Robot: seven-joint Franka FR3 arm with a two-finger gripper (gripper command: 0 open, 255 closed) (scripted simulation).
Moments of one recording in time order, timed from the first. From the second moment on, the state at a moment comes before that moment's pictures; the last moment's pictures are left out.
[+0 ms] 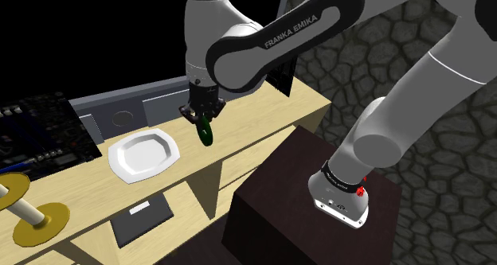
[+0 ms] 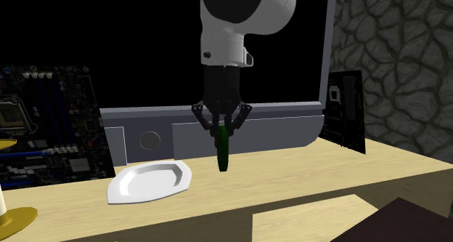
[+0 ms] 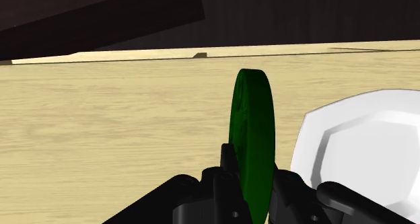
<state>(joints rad) 0.05 -0.13 0.48 -2.40 0.09 2.29 0.78</state>
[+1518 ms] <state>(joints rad) 0.19 0.40 0.51 -1.71 -0.22 2.07 1.07</state>
